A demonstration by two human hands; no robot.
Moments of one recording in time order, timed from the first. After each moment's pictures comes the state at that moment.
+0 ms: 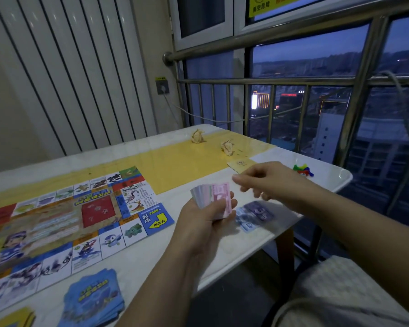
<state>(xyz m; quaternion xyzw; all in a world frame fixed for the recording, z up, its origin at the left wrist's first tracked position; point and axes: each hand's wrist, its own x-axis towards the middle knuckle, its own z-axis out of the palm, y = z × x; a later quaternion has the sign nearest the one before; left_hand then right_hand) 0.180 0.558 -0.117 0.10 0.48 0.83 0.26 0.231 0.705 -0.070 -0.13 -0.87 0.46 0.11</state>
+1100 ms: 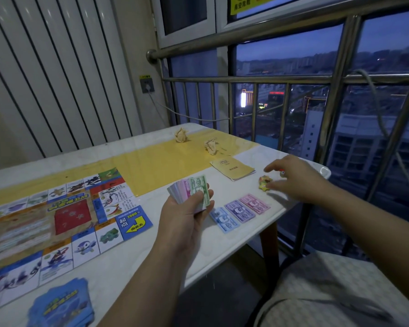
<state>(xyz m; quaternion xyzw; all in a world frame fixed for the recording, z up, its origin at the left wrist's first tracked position) 0.172 0.578 -0.125 0.09 0.44 0.87 0.20 0.246 0.800 -0.096 -0.23 -0.95 0.16 0.15</state>
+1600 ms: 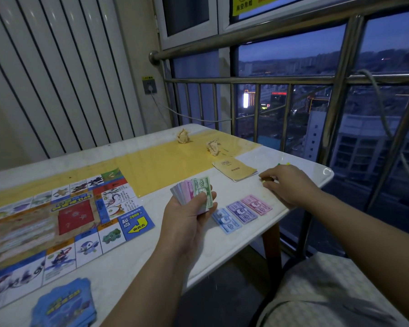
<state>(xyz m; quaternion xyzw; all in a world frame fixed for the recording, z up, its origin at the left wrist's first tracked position) 0.172 0.577 -0.126 0.10 0.46 0.86 0.20 0.221 0.814 -0.124 -0.23 -0.96 0.10 0.15</state>
